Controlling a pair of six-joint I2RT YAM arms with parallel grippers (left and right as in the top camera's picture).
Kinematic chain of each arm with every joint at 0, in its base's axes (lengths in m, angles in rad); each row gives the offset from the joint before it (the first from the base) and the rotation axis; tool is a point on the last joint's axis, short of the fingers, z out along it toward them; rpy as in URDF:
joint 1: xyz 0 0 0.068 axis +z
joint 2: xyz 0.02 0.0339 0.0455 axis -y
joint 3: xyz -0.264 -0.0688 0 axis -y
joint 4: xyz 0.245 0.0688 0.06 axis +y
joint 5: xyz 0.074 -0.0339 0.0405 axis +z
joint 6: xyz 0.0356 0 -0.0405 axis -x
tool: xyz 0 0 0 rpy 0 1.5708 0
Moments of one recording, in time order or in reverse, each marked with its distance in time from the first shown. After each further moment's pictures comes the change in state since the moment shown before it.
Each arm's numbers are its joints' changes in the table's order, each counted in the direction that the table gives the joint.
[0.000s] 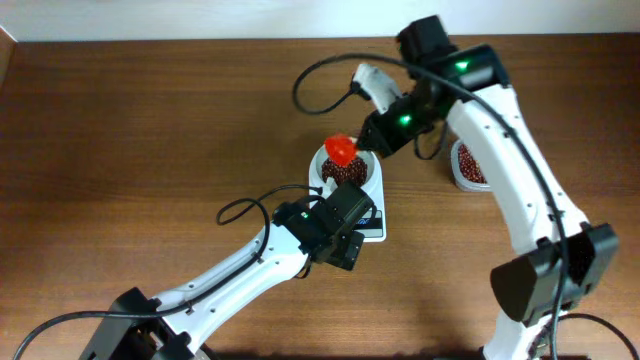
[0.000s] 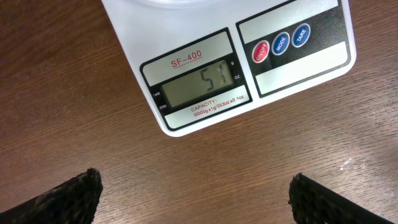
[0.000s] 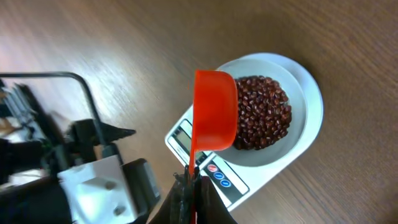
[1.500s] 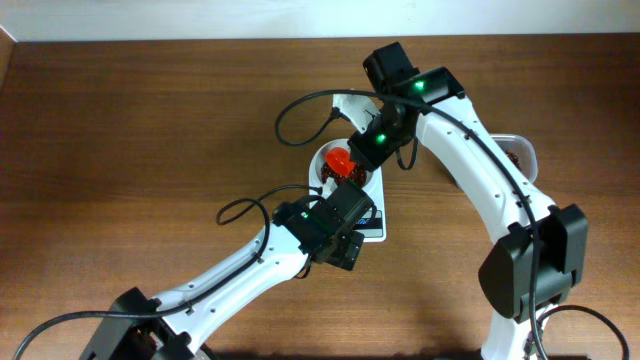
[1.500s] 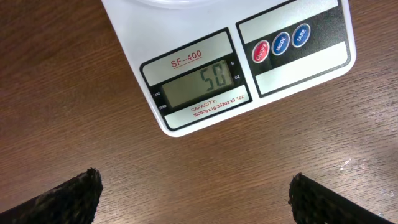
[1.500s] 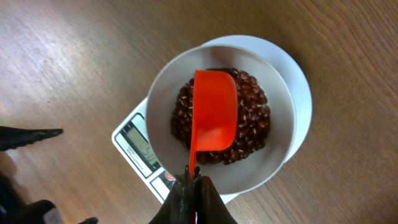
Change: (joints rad) left arm 0.000 0.000 0.000 0.000 0.000 0.000; right arm 0.064 -0.040 -0.153 -0.167 -0.164 0.067
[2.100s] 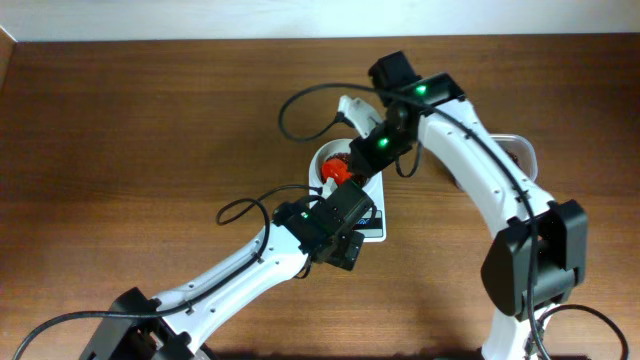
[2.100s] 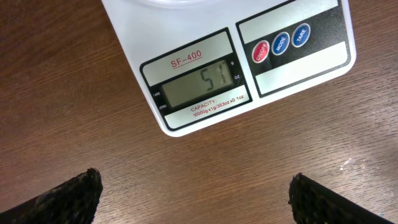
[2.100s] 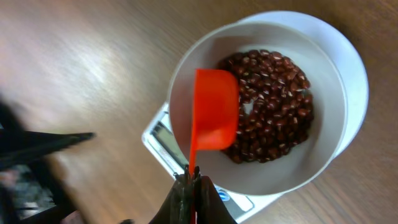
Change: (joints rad) left arm 0.000 0.000 0.000 0.000 0.000 0.000; right arm -0.047 0.000 -0.068 -0.012 0.170 -0.115
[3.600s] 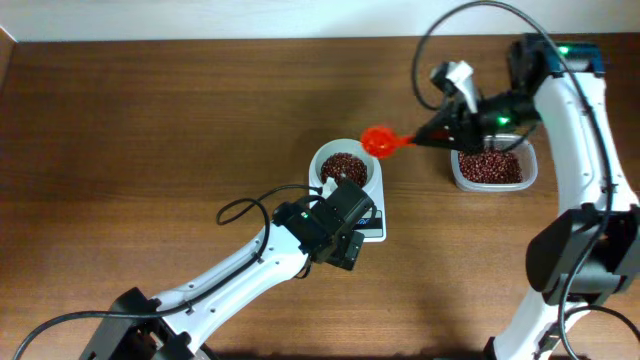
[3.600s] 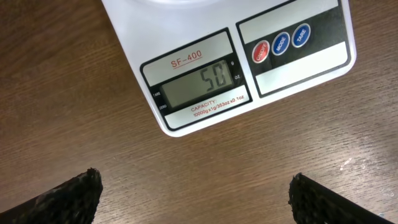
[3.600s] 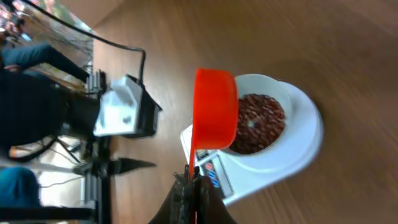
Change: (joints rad) left arm 0.000 0.000 0.000 0.000 0.000 0.000; right arm -0.406 -0.005 0.148 0.422 0.507 0.805
